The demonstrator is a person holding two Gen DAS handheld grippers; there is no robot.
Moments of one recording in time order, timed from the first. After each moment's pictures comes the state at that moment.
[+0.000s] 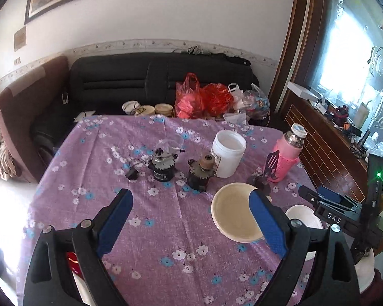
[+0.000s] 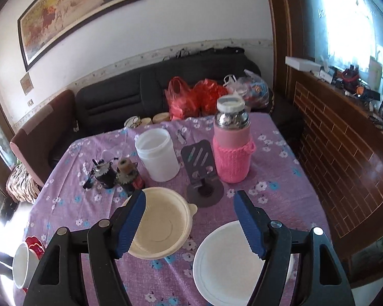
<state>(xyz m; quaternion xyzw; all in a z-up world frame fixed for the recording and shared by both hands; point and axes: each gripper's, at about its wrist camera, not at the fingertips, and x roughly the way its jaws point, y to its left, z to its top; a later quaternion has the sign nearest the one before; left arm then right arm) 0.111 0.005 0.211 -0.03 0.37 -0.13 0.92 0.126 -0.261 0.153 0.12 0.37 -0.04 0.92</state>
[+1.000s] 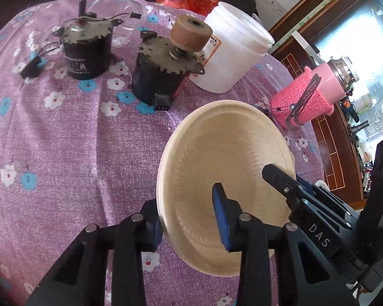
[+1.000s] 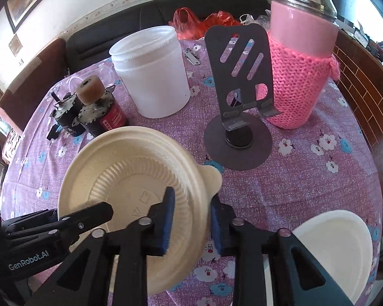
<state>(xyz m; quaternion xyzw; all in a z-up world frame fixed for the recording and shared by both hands) 0.192 -0.060 0.023 -0.12 0.56 -0.21 0.79 0.209 -0.235 0.027 0.10 0.49 -0.02 0.87</state>
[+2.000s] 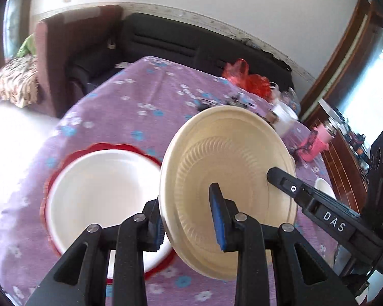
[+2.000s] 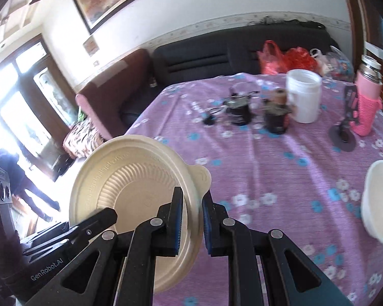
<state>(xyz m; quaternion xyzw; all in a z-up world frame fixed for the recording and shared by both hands) -0.008 0.178 0.131 -0.15 0.41 -0.04 0.90 0.080 -0.012 0.121 0.11 0.40 0.17 0.89</state>
